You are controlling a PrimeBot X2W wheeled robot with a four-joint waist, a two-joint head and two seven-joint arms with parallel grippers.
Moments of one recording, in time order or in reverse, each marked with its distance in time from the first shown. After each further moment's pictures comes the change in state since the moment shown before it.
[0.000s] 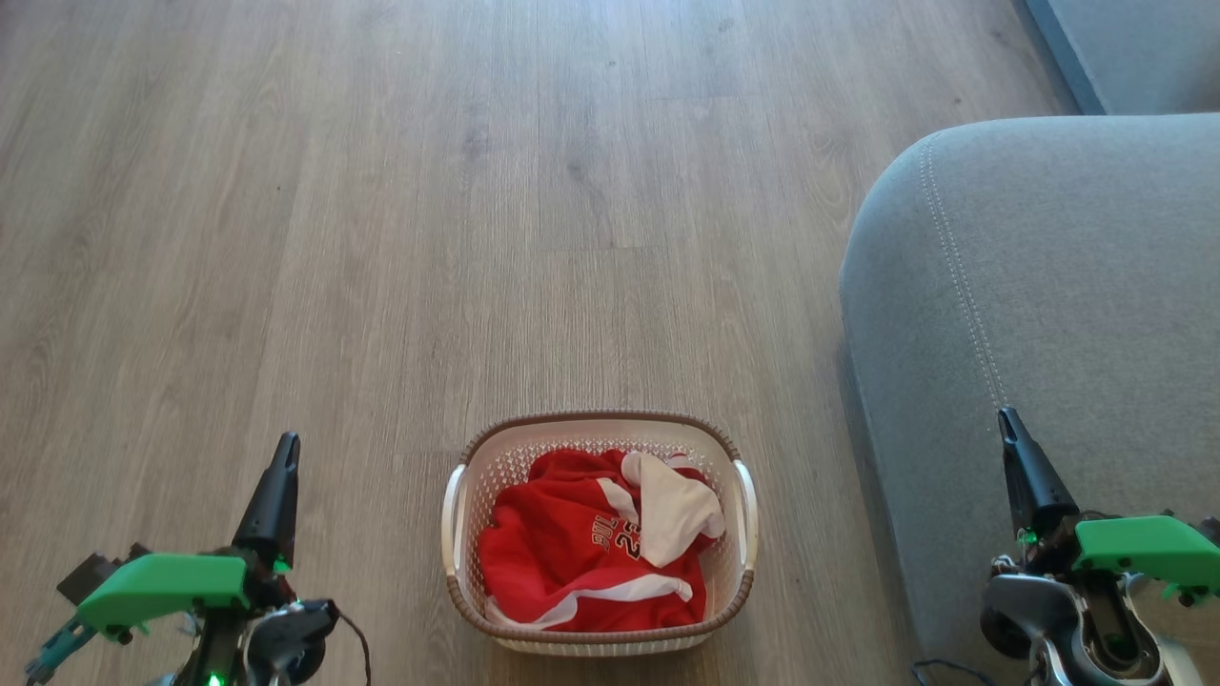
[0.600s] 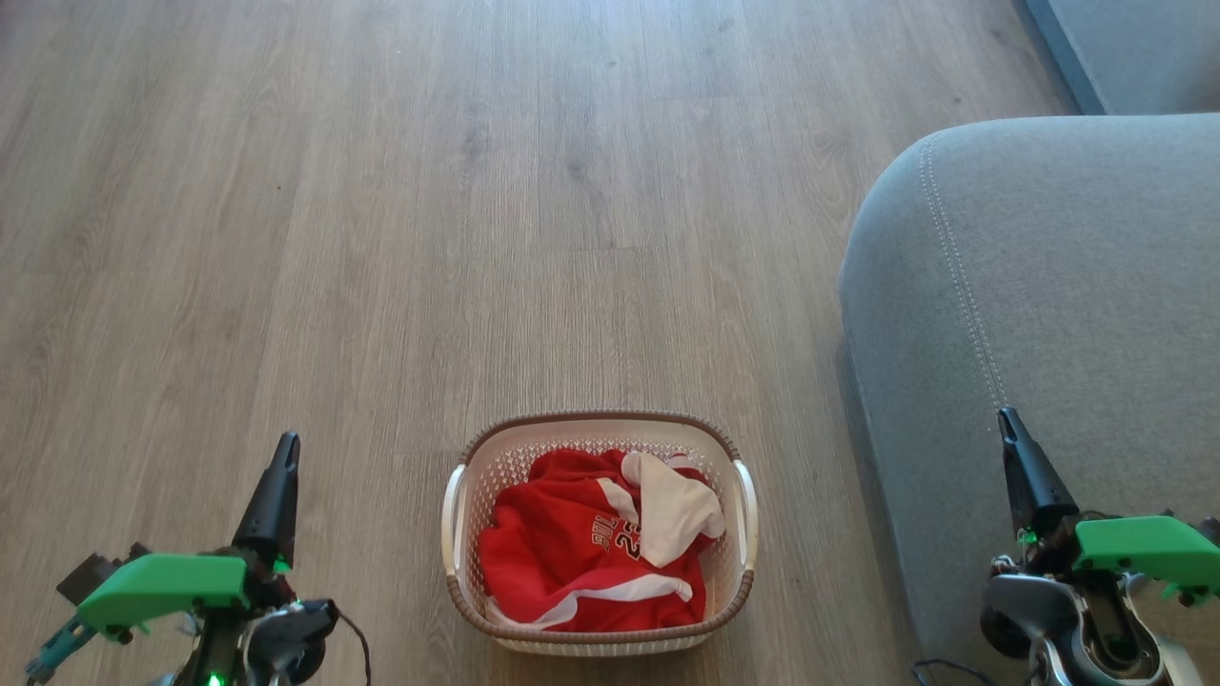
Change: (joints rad) left arm 0.000 0.000 0.000 0.000 0.000 0.000 0.000; right arm 0.000 0.000 0.000 0.000 0.000 0.000 0.000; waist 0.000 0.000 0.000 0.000
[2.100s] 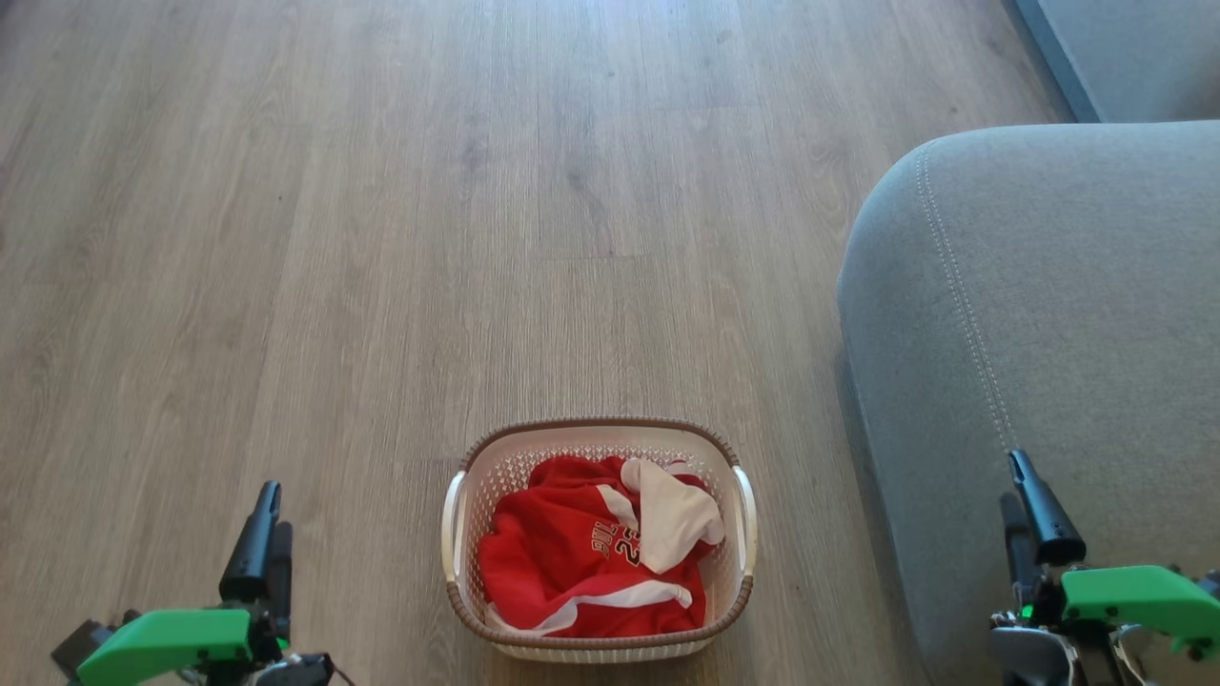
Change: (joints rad) left arm 0.061 -0.008 0.025 0.065 0.064 0.001 -0.055; right arm 0.067 0.003 -0.006 0.044 -0.105 -0.001 -0.052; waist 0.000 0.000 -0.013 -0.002
